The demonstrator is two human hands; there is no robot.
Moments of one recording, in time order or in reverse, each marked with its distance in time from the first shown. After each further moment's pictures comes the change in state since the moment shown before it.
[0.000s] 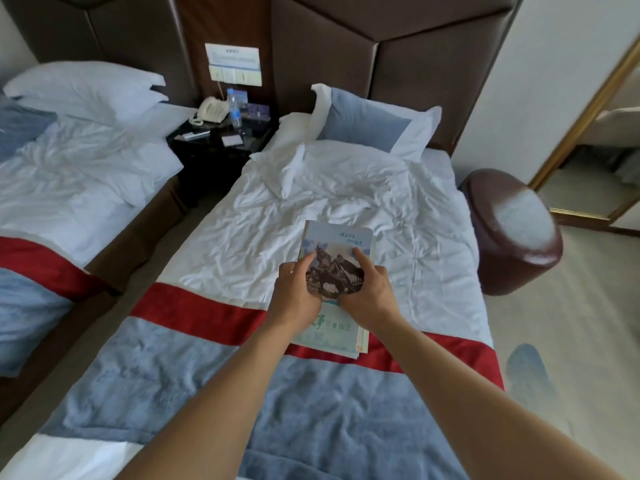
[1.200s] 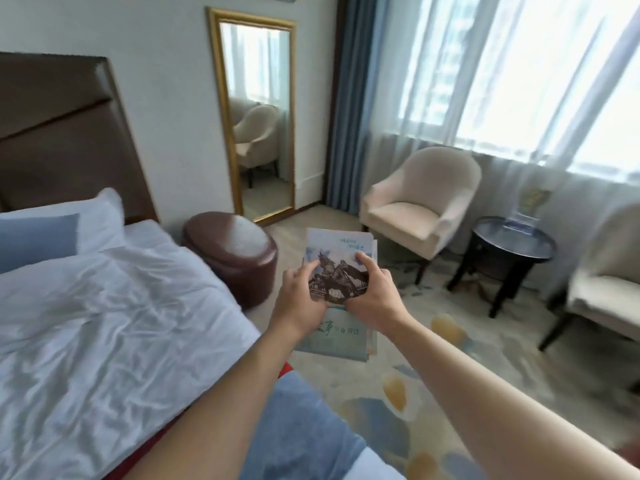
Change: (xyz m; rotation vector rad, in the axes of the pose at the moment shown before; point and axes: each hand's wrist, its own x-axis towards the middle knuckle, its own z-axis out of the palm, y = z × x) left_hand -0.149 0.331 0.228 -0.066 -0.645 0.767; right_hand -0.277 0.110 -0.335 0.037 0.877 0.482
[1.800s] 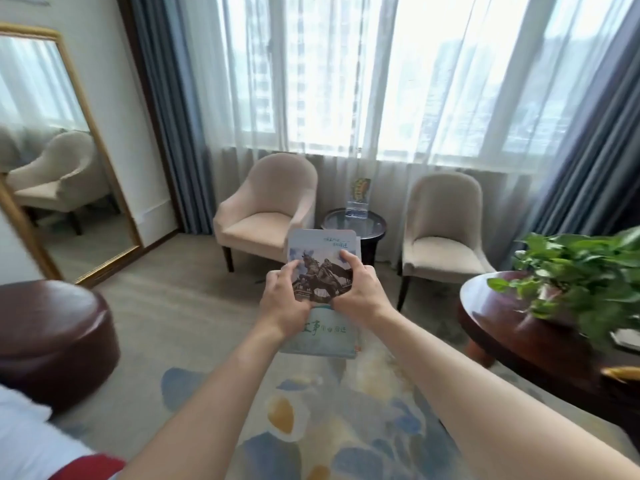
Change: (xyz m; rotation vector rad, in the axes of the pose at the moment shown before) left_hand 0.035 0.272 0.311 -0.102 -0.284 0.235; right_hand -0.008 0.219 -0.341 -0.008 0.329 0.224
